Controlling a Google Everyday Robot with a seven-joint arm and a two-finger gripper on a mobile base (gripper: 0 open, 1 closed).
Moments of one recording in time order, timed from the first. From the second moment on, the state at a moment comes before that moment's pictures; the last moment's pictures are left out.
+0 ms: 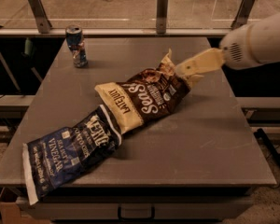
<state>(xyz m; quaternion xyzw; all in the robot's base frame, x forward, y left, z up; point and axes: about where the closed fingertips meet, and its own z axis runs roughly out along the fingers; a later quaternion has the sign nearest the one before) 0.577 -0.165 0.941 -0.27 0.86 0.13 0.41</state>
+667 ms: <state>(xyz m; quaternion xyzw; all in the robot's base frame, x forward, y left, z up) 0.523 -0.298 1.039 -0.27 0.79 0.13 0.53</state>
